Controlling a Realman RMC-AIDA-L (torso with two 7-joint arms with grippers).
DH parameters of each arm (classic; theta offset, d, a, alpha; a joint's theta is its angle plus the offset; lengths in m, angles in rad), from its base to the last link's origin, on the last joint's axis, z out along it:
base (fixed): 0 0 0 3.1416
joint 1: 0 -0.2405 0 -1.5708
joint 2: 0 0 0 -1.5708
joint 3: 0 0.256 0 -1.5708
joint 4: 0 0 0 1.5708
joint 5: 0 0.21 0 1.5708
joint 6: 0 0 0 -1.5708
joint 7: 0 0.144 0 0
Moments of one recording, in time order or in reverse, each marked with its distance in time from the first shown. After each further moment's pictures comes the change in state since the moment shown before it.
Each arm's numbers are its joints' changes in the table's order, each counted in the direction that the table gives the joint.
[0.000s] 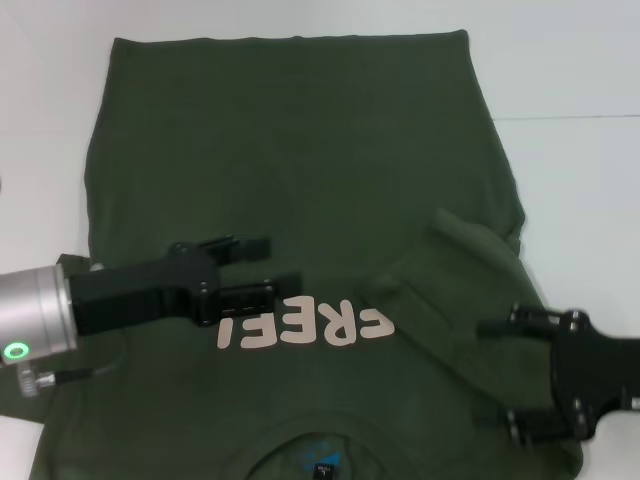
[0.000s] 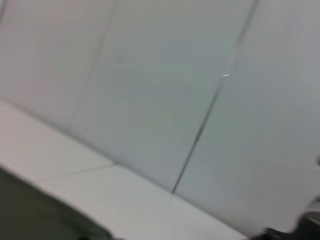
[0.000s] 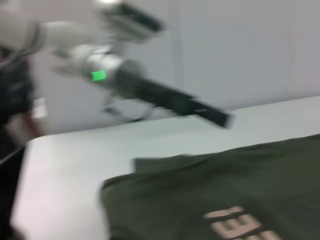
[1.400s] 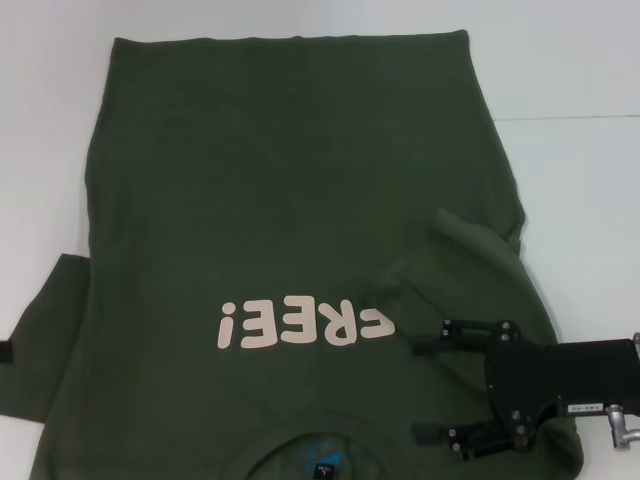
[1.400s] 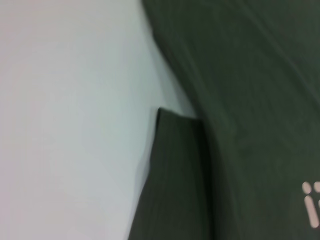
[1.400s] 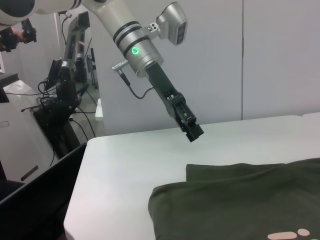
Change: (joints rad) left arm -0.106 -0.046 -0.173 0.666 0.664 -0.088 -0.842; right arm -0.122 -0.014 -0.006 0.154 -0.072 -0.005 -0.066
